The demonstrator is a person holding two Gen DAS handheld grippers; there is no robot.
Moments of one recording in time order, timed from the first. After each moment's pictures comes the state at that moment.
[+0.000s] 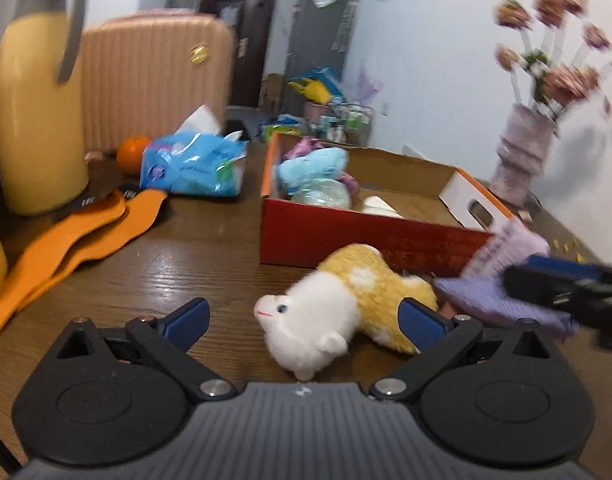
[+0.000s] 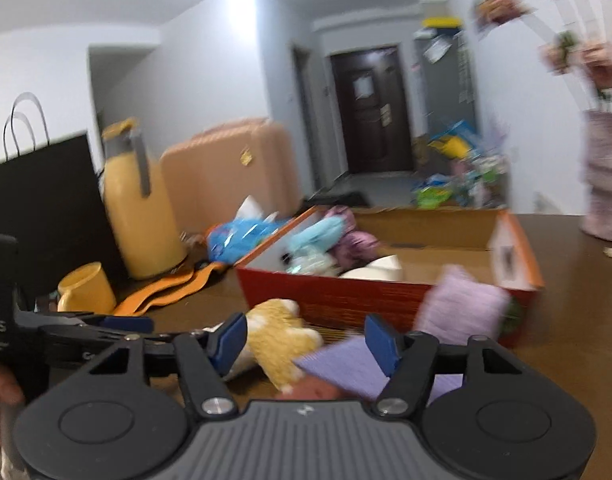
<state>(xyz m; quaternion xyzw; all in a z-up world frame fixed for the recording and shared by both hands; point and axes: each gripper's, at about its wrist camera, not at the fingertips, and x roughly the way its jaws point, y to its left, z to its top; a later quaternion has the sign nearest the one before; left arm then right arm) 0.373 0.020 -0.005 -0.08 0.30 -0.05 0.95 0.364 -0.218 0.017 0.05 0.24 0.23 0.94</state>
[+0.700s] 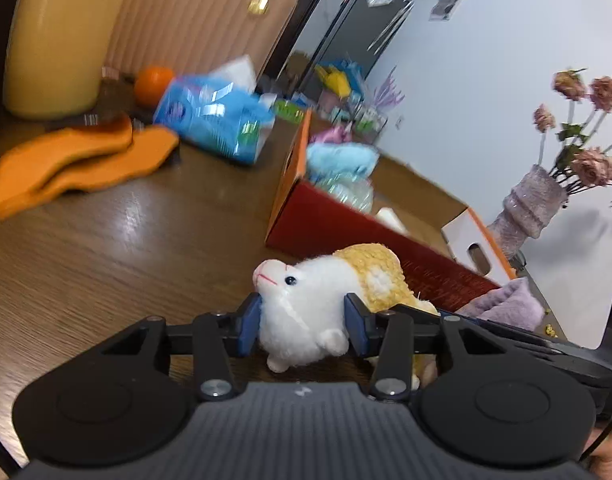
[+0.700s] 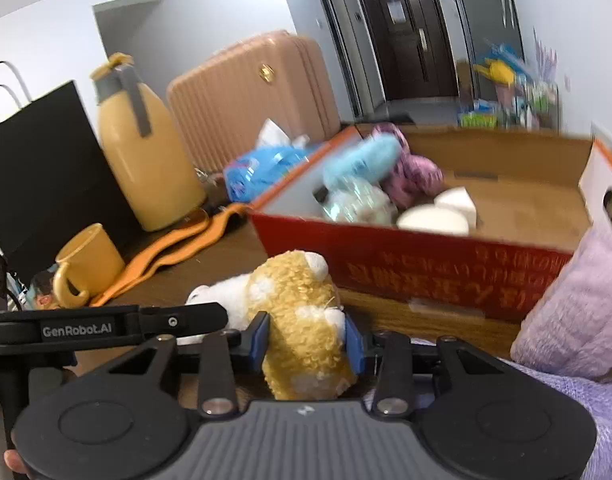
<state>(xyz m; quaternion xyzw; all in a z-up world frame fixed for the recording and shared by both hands) 0.387 0.052 -0.016 -0.21 0.31 -0.07 0.92 0.431 -0.173 -0.016 0.06 0.32 0.29 0.90</state>
